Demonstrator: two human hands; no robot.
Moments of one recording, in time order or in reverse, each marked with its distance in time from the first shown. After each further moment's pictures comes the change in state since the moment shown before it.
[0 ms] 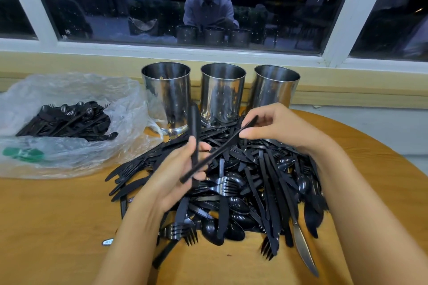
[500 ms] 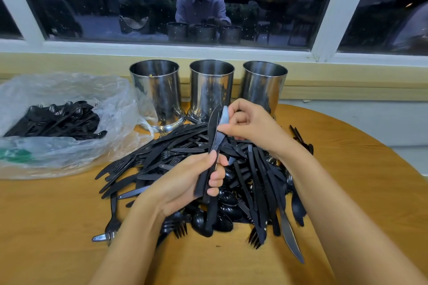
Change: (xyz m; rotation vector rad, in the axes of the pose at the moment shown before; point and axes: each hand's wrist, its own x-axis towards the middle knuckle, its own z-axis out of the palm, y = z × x) left_hand -0.010 -0.015 0.027 0.141 -0.292 -0.133; right_hand 0.001 0.013 0.028 0.170 0.179 -0.024
